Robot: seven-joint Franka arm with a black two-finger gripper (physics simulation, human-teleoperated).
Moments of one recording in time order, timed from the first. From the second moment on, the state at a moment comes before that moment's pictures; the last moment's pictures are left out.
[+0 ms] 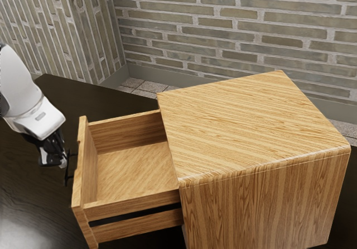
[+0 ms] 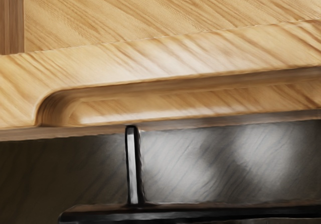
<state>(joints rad) -0.35 -0.88 0.20 -2.66 0.22 1.96 0.67</state>
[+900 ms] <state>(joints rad) -0.36 -0.75 0.06 -2.60 0.09 2.07 0.62</state>
